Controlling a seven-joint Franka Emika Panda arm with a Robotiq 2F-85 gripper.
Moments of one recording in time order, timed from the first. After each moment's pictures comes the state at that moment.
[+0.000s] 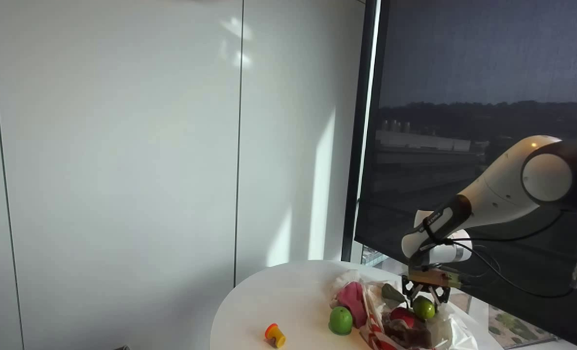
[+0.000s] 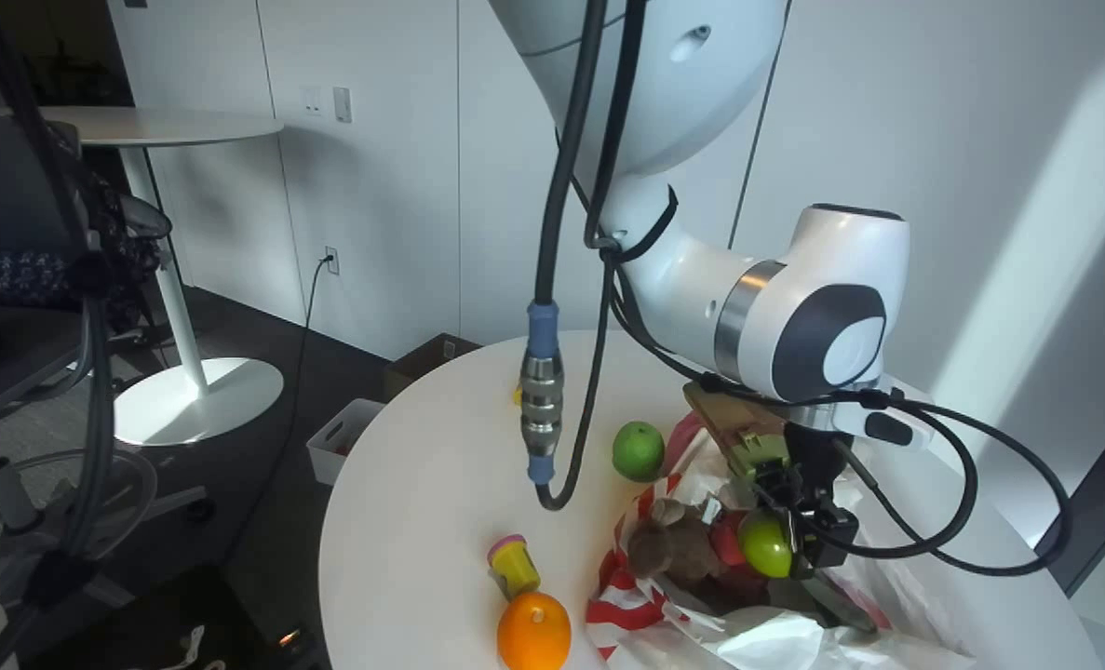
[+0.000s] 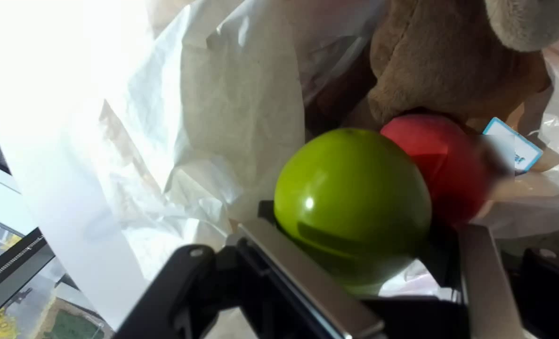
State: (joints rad) arm -0.05 0.43 -0.22 -2.01 -0.05 2.48 0.50
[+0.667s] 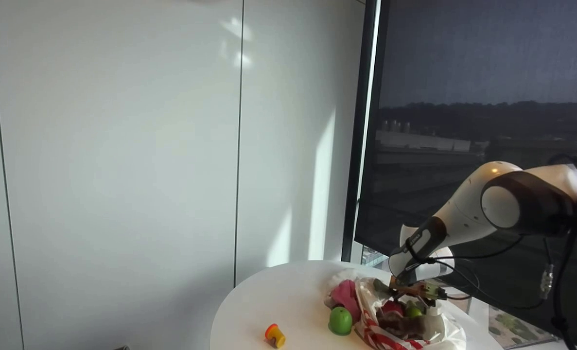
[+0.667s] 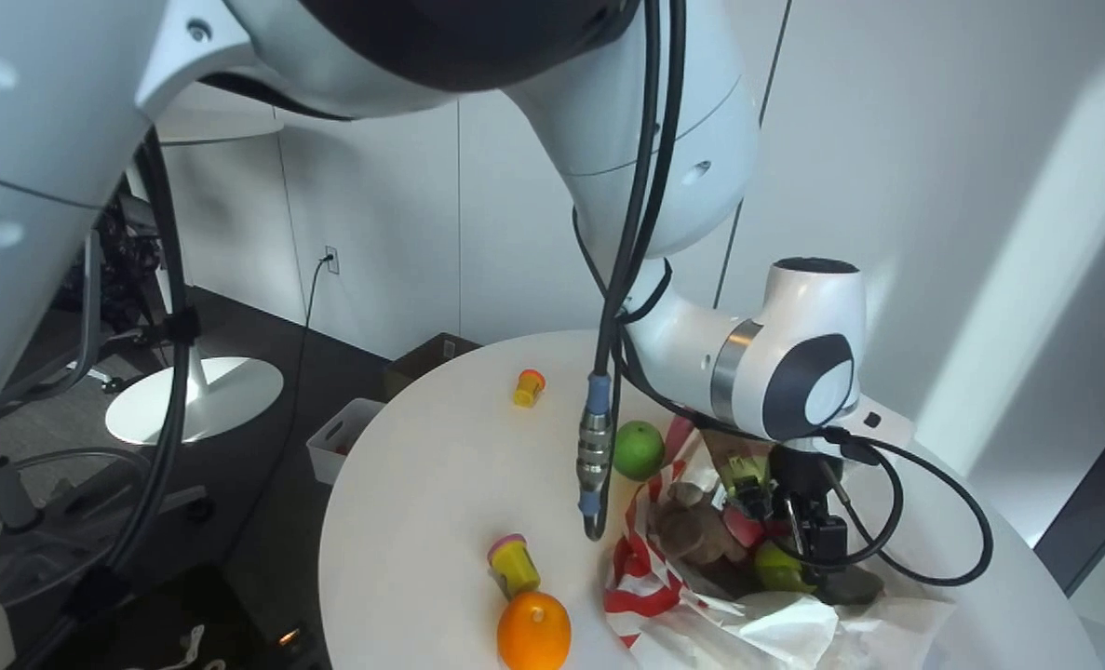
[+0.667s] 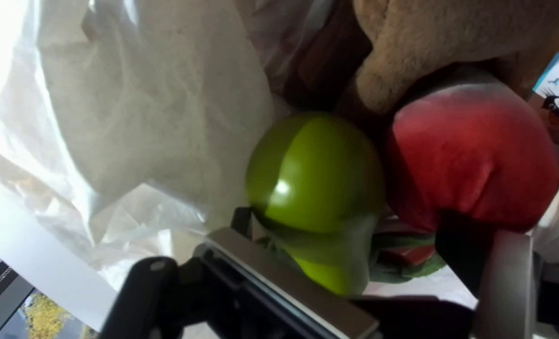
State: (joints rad) arm 0.03 0.62 -0.29 -1.87 -0.06 2.63 0.71
